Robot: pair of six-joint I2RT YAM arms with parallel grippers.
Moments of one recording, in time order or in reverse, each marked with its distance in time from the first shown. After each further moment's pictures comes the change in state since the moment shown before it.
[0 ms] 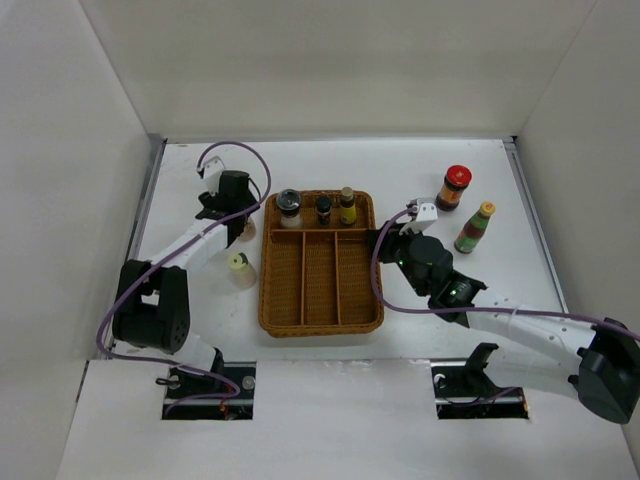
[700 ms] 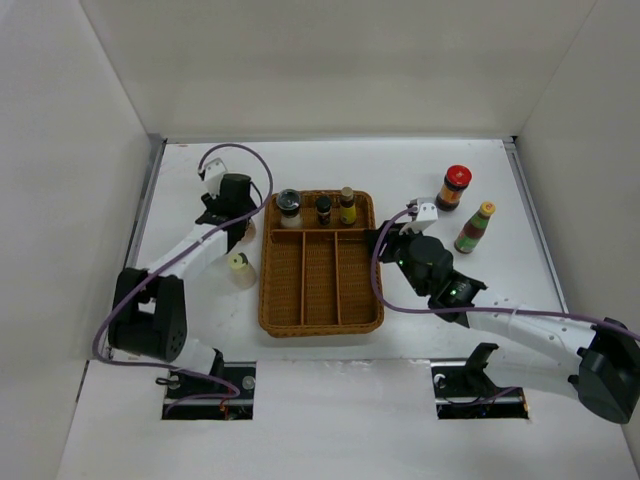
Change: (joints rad) left arm -0.024 -0.028 -0.024 0.001 -0.024 0.007; right arm 0.000 0.000 0.000 0.005 -0.001 0.000
